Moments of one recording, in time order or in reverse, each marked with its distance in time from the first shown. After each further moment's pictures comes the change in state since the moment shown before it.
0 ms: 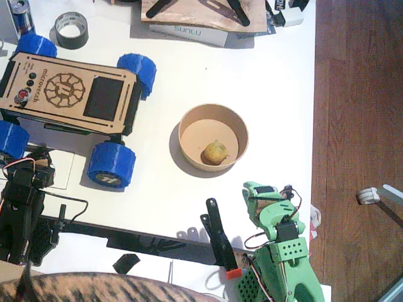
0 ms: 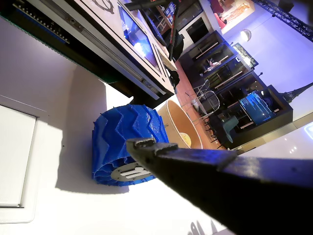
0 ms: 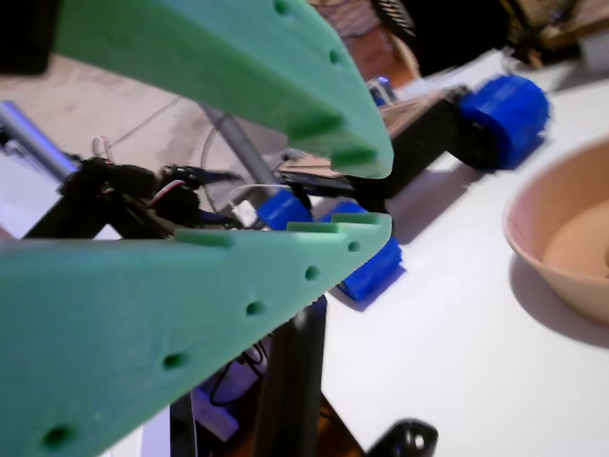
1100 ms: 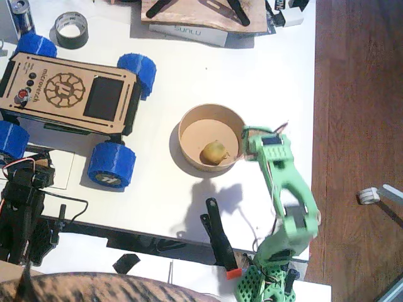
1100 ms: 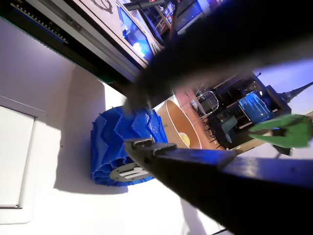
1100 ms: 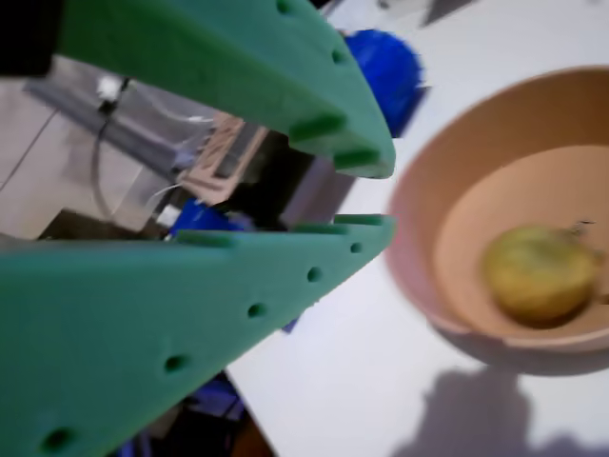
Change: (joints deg) arm 0 0.0 0.0 0.0 0.0 0.0; arm 1 6.1 -88.9 -57.6 -14.9 -1.8
